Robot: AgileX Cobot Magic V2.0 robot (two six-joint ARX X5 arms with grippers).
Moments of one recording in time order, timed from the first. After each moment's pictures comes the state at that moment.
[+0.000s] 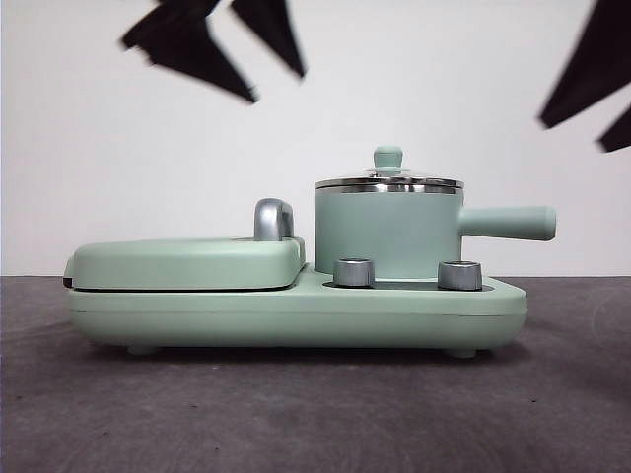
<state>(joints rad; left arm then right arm) -0.65 1.32 1.13 -0.36 0.07 -0.13 0.53 0.68 0.60 -0.49 -0.12 0.13</state>
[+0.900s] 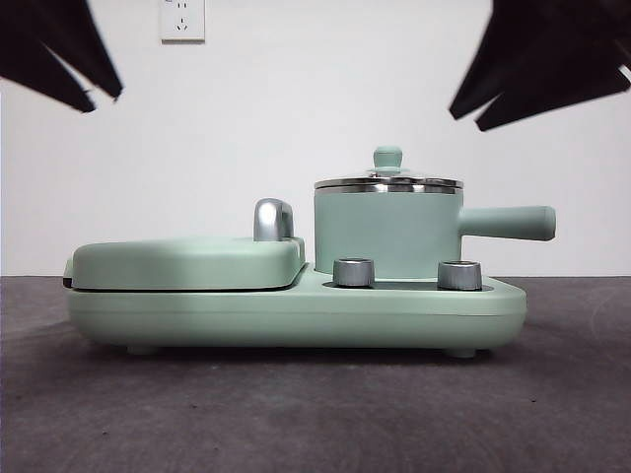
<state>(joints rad) -0.65 0.84 0.80 -0.56 -0.03 -0.26 0.57 0.91 0.70 -0.32 -0.18 0.08</state>
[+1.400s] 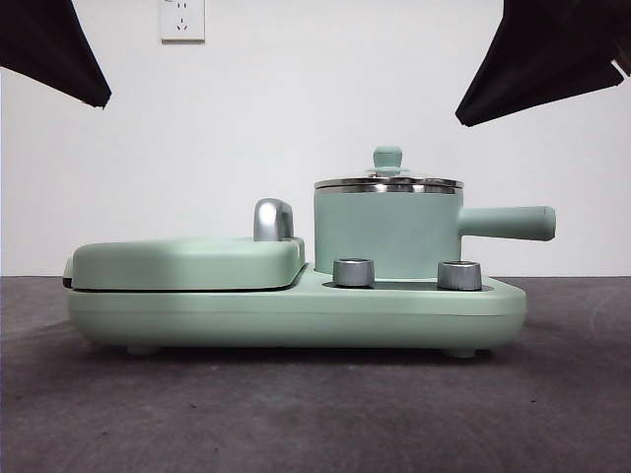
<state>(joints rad) -0.65 0.84 0.80 -0.56 -0.03 -0.26 0.58 0.91 0.70 -0.34 -0.23 0.08</state>
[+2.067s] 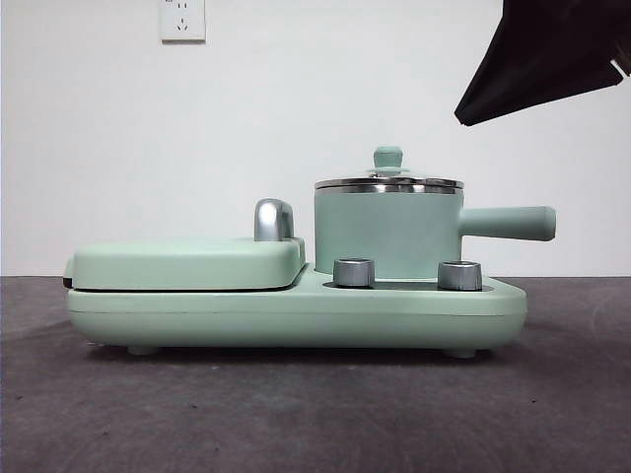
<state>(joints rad) -0.10 0.19 0.18 -0.15 -0.03 -0.12 0.58 0.91 0.70 -0.34 -0.23 0.08</state>
